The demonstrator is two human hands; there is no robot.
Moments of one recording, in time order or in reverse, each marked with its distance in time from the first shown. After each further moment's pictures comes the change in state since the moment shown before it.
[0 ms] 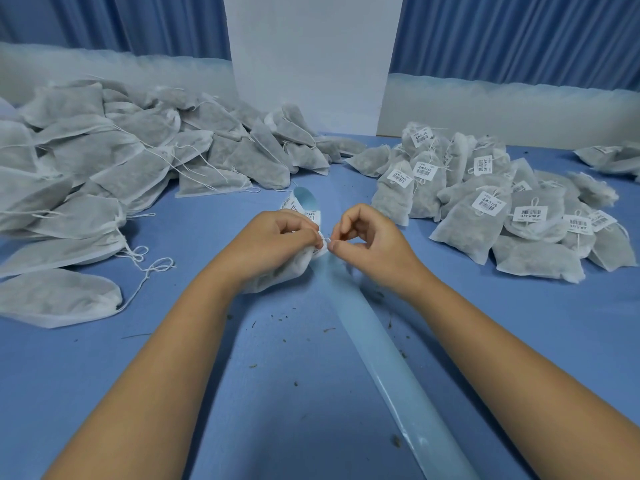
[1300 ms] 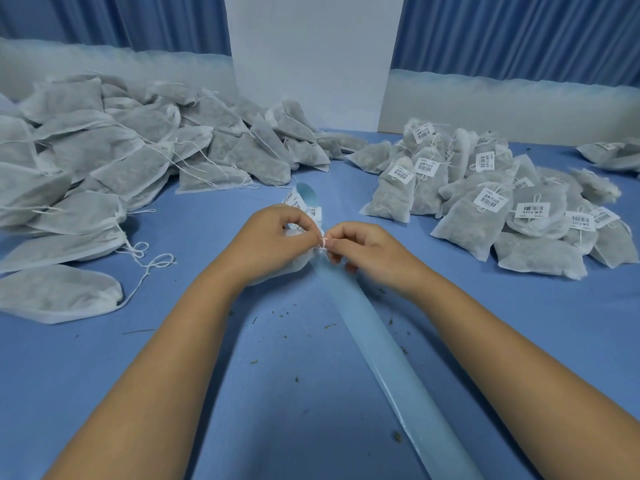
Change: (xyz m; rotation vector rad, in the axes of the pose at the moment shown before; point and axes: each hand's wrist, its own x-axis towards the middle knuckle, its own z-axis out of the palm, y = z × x) left_hand -0.004 0.004 0.000 0.361 0.073 0.088; right_hand 0.001 -0.005 0.003 -0.079 -0.174 0.247
